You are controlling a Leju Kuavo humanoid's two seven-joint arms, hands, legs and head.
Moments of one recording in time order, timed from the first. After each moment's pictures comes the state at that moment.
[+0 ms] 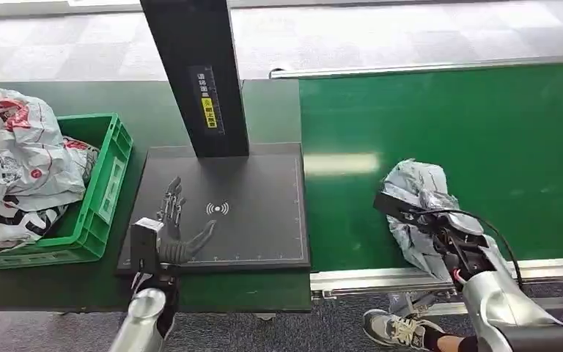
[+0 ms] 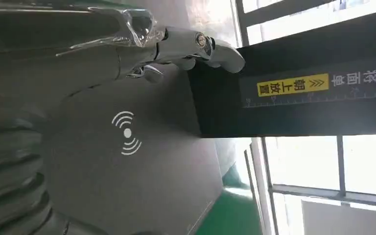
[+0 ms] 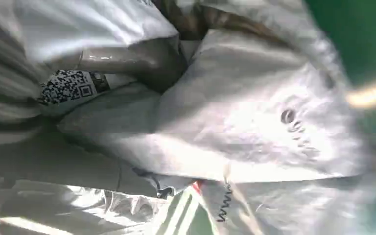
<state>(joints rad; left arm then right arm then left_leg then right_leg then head) -0.21 -0.20 -0.12 -1.15 -0.10 0.07 -0.53 -0.78 -0.17 0.23 -0.41 1.08 -0.04 -0.02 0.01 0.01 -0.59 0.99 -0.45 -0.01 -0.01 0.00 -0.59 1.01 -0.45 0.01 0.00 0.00</state>
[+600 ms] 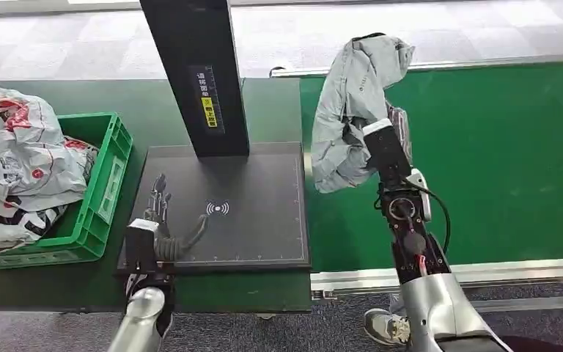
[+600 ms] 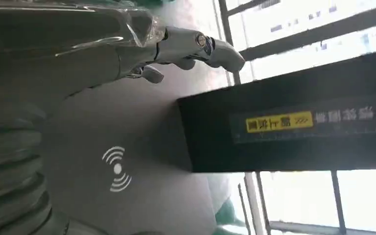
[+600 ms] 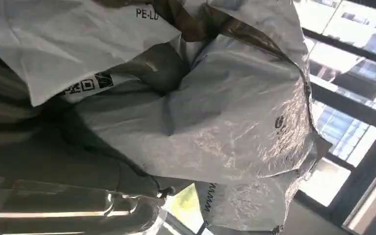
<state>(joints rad) -0.22 -0.20 -0.11 -1.18 -0.15 0.21 -0.56 -0.68 0.11 0.18 -0.94 0.48 -0.26 -0.45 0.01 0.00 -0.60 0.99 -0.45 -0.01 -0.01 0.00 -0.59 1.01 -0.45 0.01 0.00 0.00</state>
